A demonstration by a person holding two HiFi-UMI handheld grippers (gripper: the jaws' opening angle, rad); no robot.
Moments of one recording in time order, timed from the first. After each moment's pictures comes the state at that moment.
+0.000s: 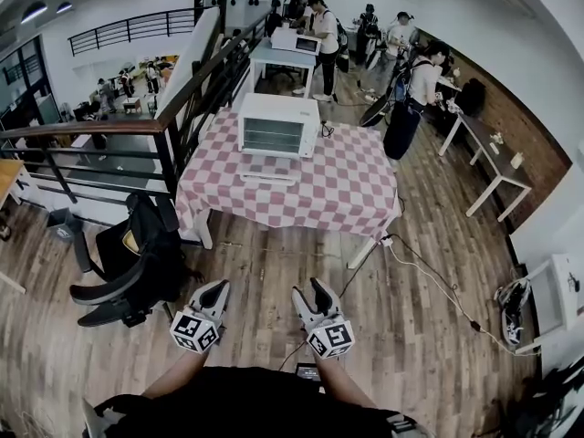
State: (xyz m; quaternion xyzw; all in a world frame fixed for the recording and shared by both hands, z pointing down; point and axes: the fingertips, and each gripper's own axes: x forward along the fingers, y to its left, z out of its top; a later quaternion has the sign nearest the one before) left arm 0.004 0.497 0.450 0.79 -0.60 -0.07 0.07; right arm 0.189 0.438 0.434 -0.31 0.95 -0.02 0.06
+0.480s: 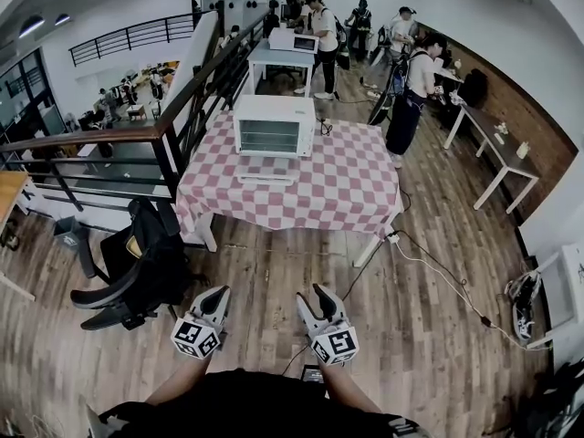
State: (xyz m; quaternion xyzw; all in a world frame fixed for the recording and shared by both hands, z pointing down) left arm 0.032 0.497 0.453 0.79 -0.61 -0.06 0.07; right arm 0.227 0.439 0.438 -0.32 0.95 0.00 0.05
